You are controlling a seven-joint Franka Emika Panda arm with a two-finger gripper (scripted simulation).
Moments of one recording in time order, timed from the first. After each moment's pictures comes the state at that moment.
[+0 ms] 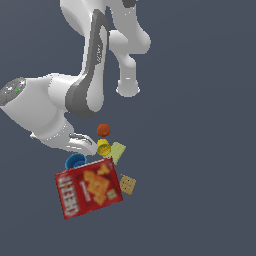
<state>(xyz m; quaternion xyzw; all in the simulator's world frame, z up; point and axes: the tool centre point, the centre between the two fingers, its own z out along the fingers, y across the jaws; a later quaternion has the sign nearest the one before) 0.067 -0.189 0.165 -0.99 0.14 0.03 0.08</state>
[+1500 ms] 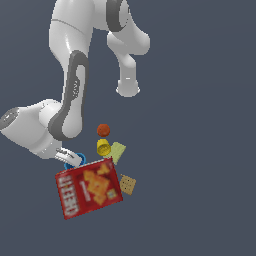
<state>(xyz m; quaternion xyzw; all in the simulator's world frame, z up) 0.060 -0.263 0.069 -0.97 0.20 0.02 0.10</state>
